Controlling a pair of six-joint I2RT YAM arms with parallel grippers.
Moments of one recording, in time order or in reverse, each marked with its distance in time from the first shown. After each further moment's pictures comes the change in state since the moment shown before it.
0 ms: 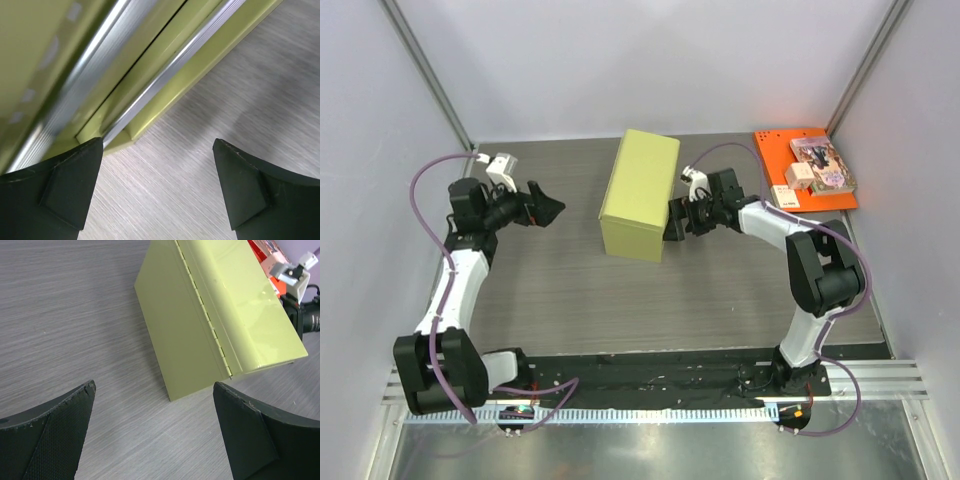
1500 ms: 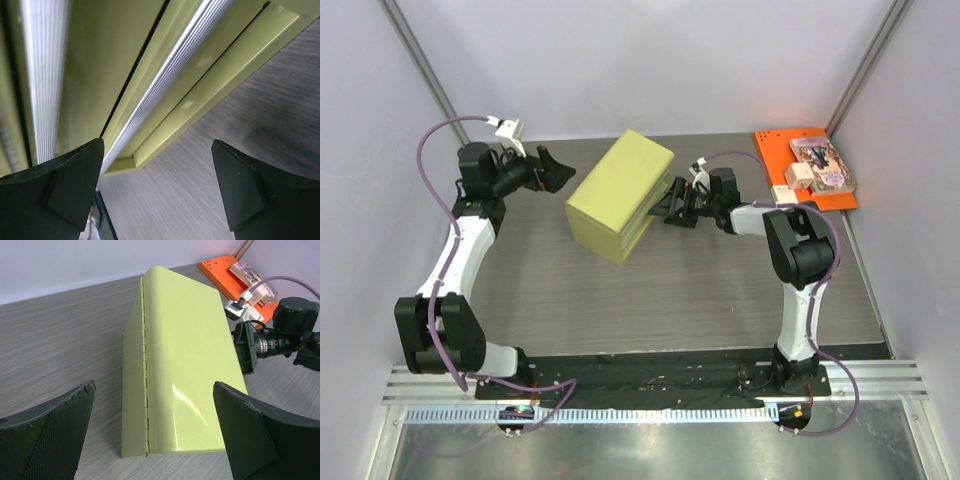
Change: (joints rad) left arm -0.092 0.196 0.266 0.070 -0.024 -0.050; right arm -0.048 0.233 0.005 0.537 -0.204 0.623
